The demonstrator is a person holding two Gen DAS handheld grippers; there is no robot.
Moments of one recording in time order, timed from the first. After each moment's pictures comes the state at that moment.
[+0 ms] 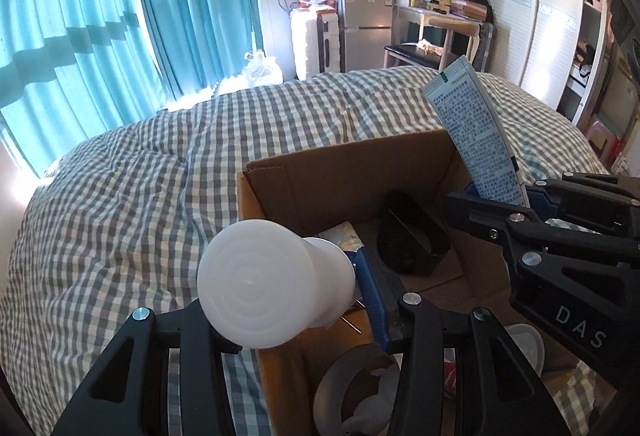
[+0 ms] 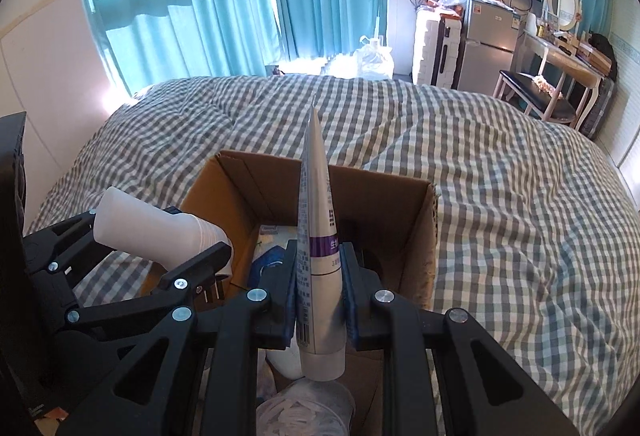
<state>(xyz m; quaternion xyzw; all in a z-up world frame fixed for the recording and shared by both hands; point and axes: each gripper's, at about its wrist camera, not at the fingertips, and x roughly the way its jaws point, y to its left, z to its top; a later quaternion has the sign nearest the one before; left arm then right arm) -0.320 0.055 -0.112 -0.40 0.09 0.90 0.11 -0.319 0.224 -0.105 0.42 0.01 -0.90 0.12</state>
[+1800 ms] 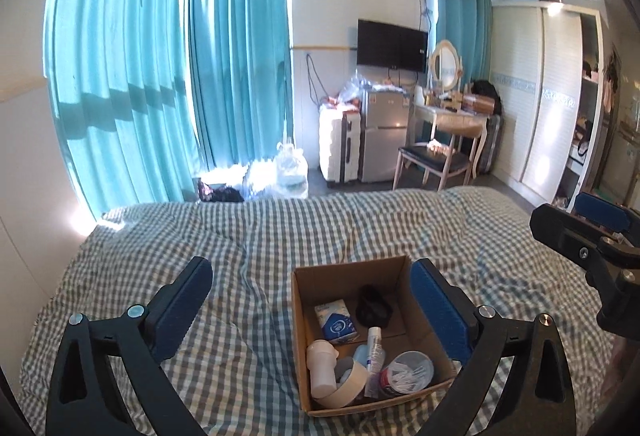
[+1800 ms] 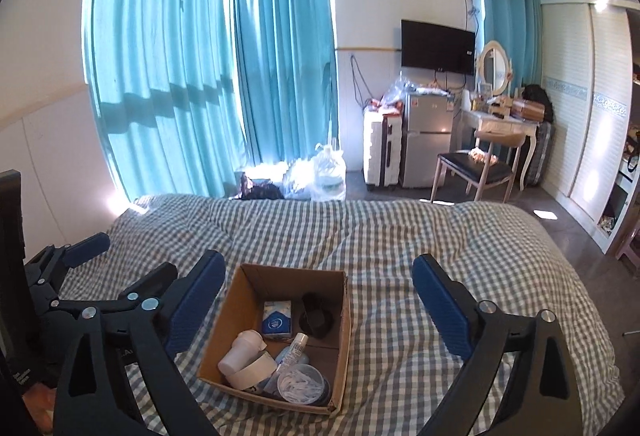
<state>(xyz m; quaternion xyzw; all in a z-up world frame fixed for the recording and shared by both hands) -0.191 0.020 0.080 -0.25 0.03 0.96 0.08 -0.155 0.255 0.088 0.24 -0.02 -0.97 0.03</state>
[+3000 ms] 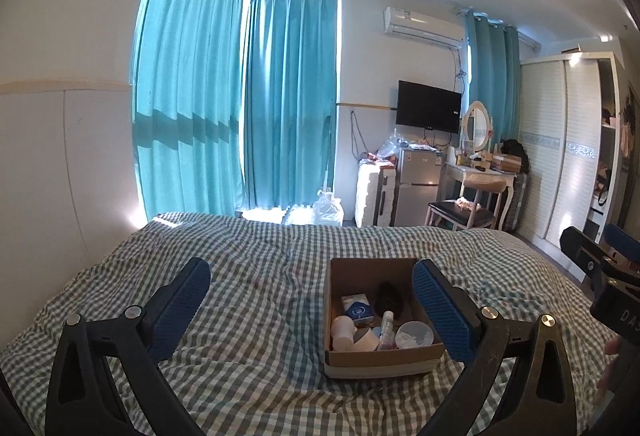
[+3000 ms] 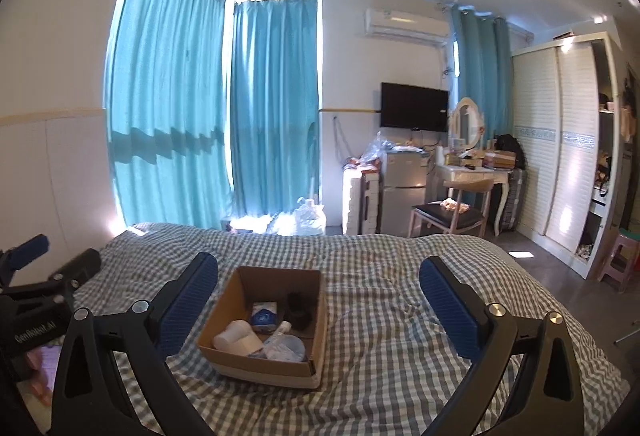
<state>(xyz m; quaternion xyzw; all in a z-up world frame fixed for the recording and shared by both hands) -0.036 -0.015 0.046 -0.15 -0.02 0.99 0.00 0.003 0.259 0.057 0.11 0.00 -0.99 -0.01</state>
